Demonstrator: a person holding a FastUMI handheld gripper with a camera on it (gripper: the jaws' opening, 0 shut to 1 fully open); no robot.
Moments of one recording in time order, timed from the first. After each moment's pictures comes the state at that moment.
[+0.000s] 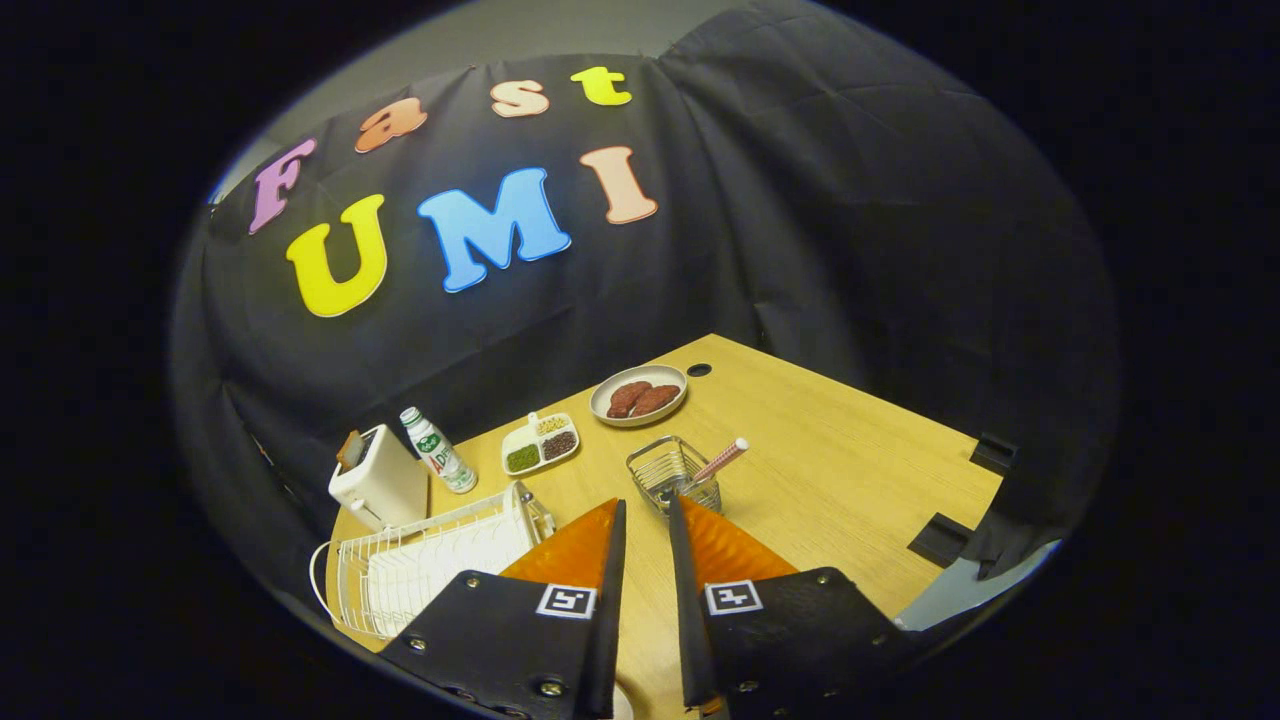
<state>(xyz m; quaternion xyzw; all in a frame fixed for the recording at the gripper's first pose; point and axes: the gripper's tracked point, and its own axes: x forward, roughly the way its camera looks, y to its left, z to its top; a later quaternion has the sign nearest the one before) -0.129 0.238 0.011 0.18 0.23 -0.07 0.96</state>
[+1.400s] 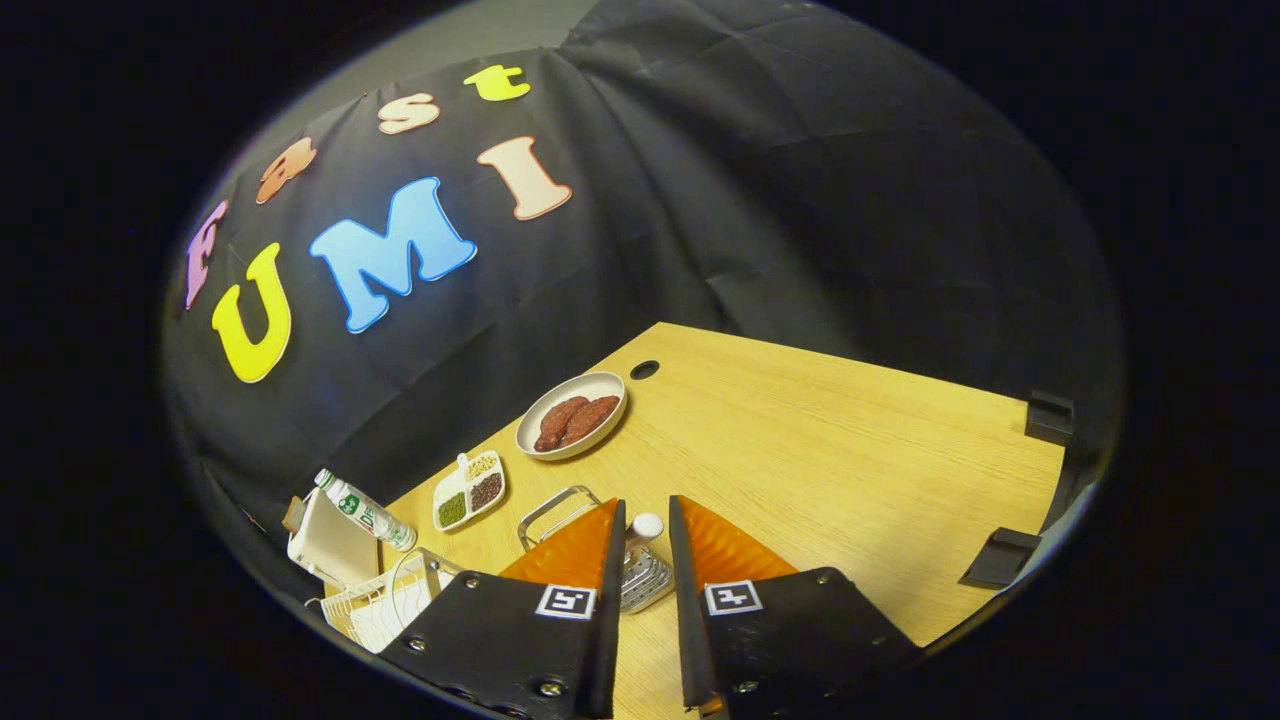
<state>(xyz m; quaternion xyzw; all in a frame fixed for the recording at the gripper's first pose) -0.030 0.167 -0.081 0.25 0.24 -0.09 0.93</state>
